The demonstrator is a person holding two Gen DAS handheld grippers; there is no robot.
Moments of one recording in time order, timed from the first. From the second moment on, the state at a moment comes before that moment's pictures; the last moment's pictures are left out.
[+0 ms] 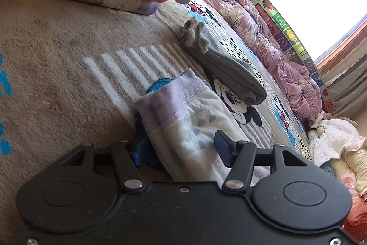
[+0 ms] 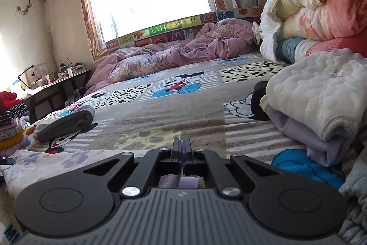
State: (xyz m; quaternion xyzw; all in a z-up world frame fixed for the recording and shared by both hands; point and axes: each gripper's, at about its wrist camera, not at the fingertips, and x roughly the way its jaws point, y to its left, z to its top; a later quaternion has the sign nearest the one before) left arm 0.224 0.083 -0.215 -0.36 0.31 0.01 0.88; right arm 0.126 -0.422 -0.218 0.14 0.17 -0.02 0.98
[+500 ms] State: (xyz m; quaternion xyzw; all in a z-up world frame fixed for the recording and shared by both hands) left arm 0.225 0.087 -0.217 -0.37 0.31 0.01 0.88; right arm 0.115 -0.408 -0.217 0.07 0.19 -0.09 0.98
